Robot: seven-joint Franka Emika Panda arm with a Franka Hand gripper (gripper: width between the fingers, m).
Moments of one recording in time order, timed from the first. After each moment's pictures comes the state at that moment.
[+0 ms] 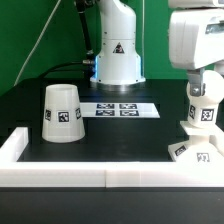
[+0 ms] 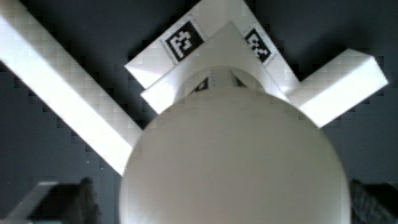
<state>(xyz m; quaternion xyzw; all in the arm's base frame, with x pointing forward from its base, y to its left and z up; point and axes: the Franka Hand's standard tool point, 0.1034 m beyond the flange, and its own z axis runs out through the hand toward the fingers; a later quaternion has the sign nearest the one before) 0.591 0.105 0.123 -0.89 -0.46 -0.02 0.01</state>
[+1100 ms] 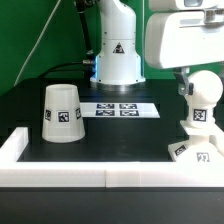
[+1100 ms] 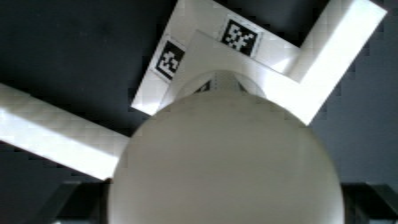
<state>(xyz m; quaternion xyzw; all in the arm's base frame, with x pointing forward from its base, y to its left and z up) 0.592 0.100 0.122 -0.98 -0.18 -0.03 0.02</state>
